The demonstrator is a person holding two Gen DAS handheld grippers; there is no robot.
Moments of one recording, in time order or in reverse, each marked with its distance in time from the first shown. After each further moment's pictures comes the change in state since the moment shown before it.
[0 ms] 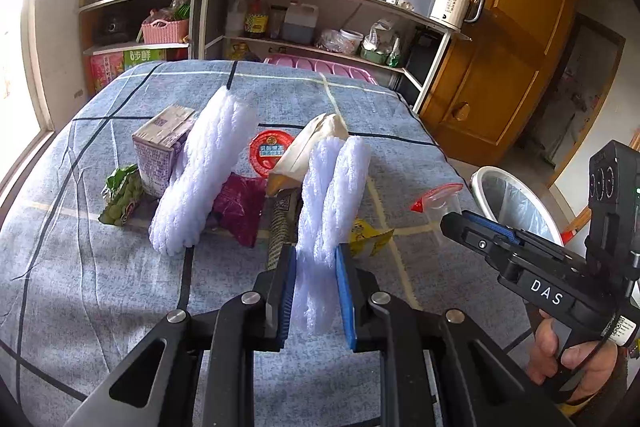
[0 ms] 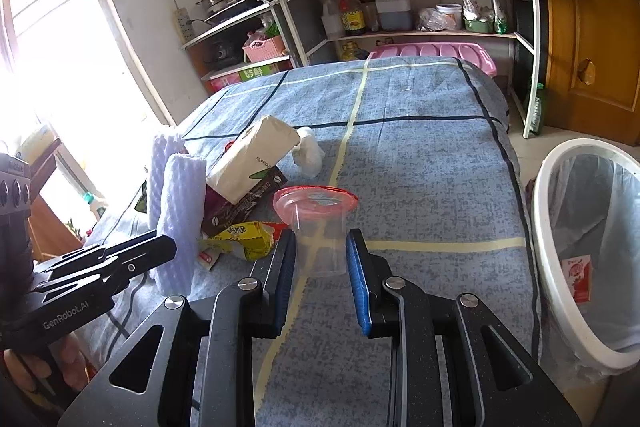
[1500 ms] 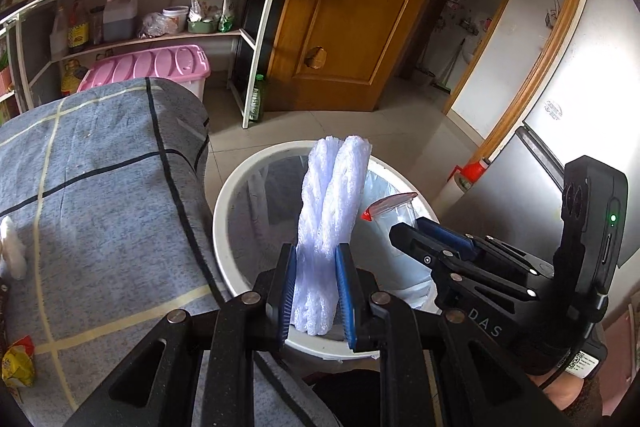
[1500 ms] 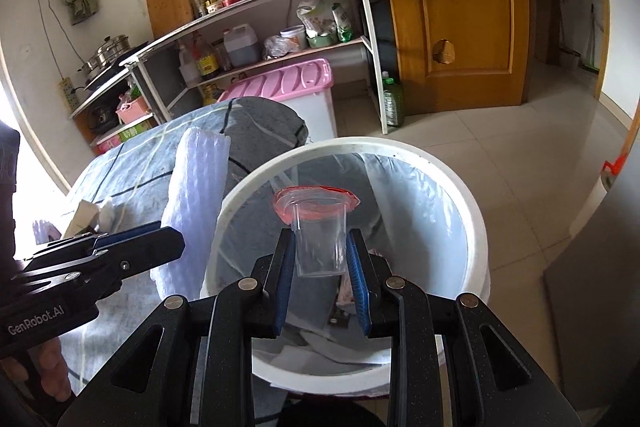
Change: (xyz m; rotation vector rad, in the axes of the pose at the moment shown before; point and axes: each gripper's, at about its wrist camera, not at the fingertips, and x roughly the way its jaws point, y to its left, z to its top) left arm 0.110 -0.258 0.036 0.282 0.157 -0.362; right arm -0.111 -0.204 -0.011 0.234 -0.089 -0.359
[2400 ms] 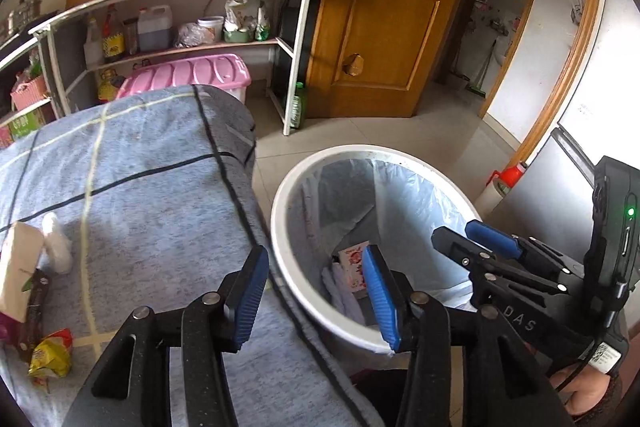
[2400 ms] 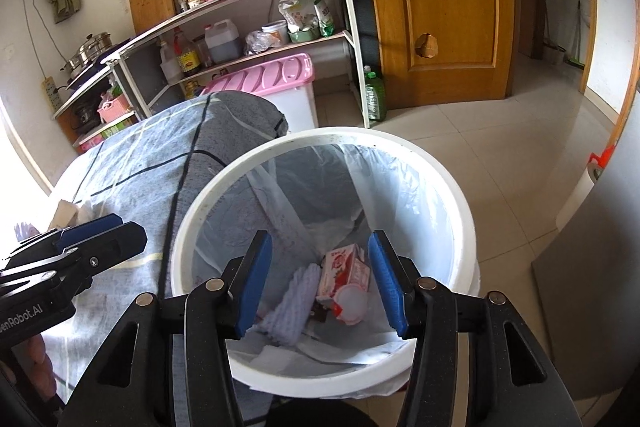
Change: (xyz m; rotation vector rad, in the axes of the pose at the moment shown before) left arm -0.024 0.018 -0.011 -0.004 -0.041 0.164; right arm 0.003 -0.002 -0.004 0.017 0.007 -0.049
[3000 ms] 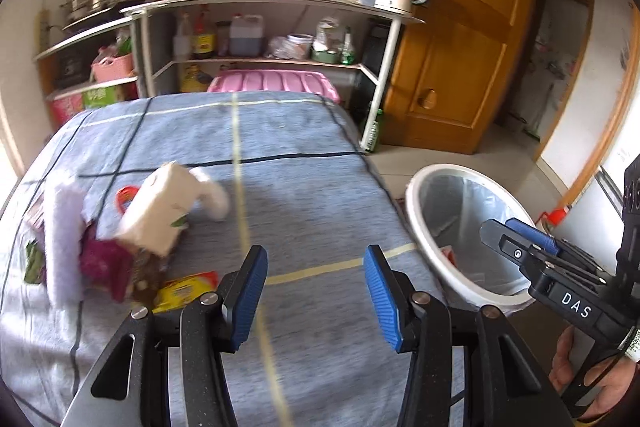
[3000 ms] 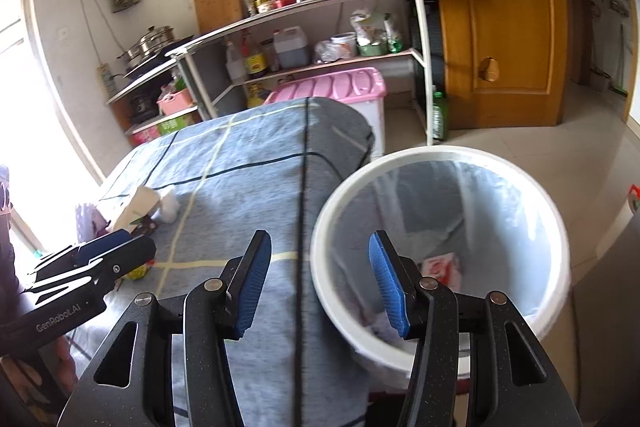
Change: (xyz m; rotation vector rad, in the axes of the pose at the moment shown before) left arm -0.079 0.099 -0.047 -0.166 -0.104 0.195; right arm -0.018 0.098 -0.010 -0.102 -0.040 0.177
